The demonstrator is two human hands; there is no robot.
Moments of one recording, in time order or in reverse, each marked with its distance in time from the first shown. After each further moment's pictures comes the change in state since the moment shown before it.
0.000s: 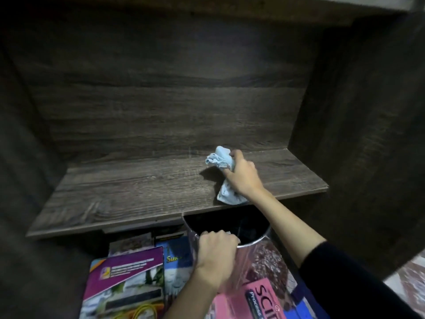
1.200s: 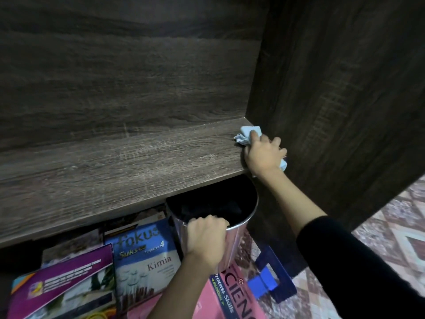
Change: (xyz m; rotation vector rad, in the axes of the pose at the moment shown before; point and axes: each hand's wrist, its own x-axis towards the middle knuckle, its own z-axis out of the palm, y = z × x) left_hand 0.053 0.058 0.032 -0.059 -0.024 0.078; right_hand 0.025 0.145 -0.041 -0.569 0.161 0.342
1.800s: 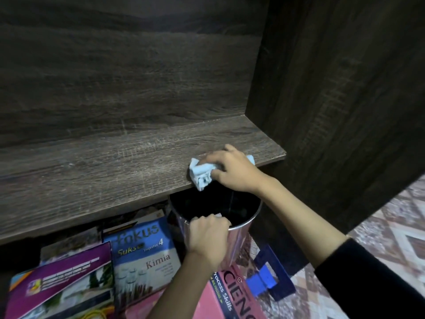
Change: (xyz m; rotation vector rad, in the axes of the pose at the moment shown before) left_hand 0.004 0.005 0.007 -0.032 0.029 0.019; right_hand -0.050 -0.030 -0.029 0.320 -0.246 -0.747
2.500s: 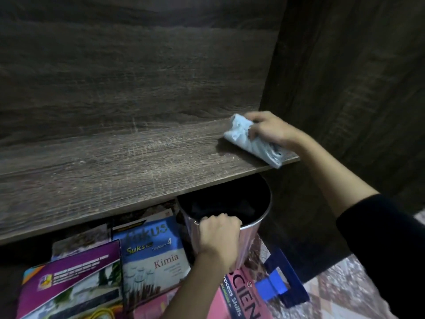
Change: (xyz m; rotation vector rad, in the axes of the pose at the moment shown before) left_hand 0.005 -0.001 -0.006 0.001 -0.040 -0.030; right_hand 0.040 0.049 -0.059 0.412 0.046 0.319
